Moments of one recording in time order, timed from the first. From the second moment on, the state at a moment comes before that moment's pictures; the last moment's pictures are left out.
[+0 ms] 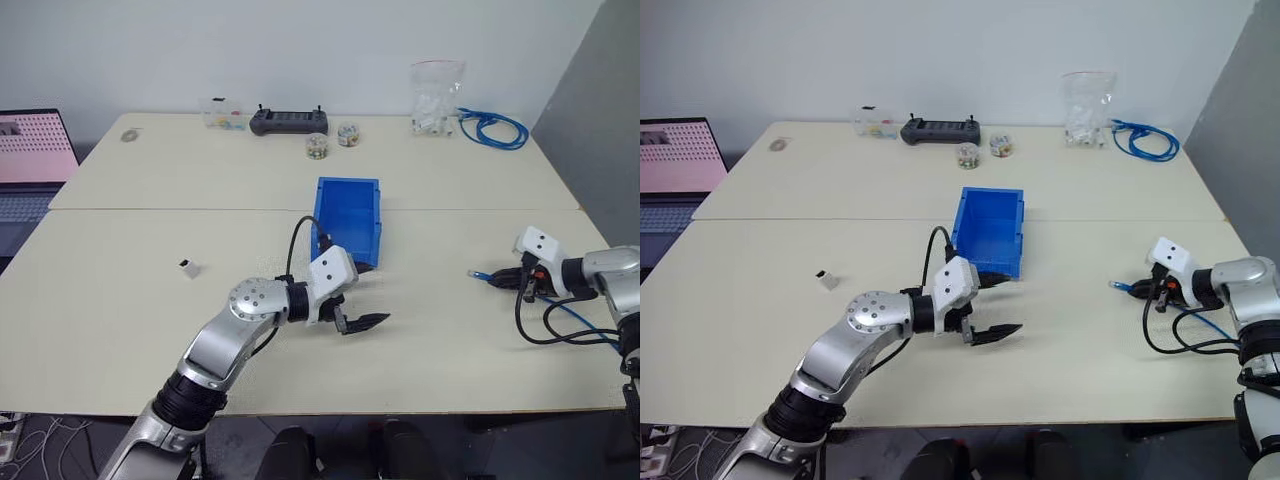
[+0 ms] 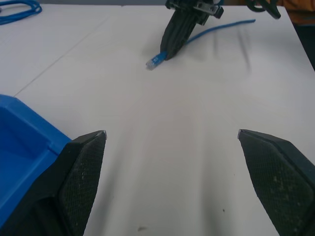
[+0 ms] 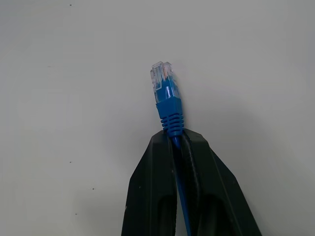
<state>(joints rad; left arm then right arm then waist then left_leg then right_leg) -0.37 0.49 -0.33 -0.26 -0.24 0.43 -0.87 -0.68 -0.86 0.14 0.76 0.02 0.05 1.29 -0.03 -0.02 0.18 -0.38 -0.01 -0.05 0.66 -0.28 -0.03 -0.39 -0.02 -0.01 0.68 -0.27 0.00</state>
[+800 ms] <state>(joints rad) 0.22 0.87 0.12 -0.22 -0.25 0.11 -1.03 -0.70 -0.29 0.56 0.15 0.06 0.44 1.14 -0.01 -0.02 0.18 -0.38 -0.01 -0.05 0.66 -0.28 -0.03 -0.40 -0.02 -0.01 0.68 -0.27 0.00</state>
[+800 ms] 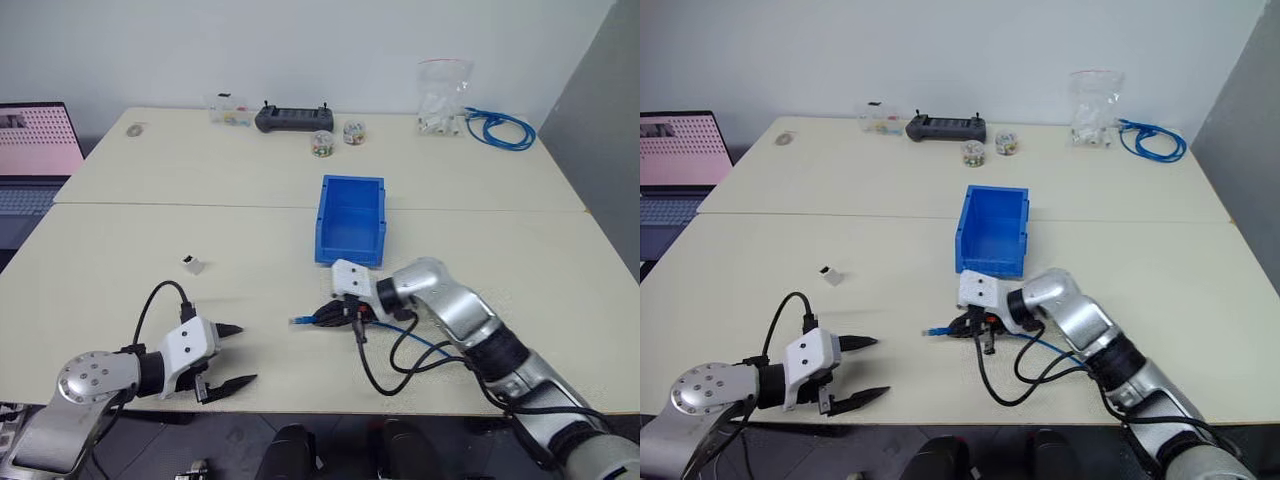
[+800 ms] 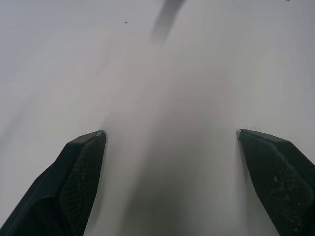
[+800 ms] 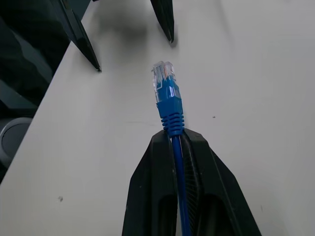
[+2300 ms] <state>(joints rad) -0.23 0.72 -0.17 0.17 -0.15 -0.18 -1.14 -0.30 -0.58 0.18 -0.49 0.42 0.85 0.93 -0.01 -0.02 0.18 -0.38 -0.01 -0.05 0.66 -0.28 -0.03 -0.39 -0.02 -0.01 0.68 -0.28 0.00</state>
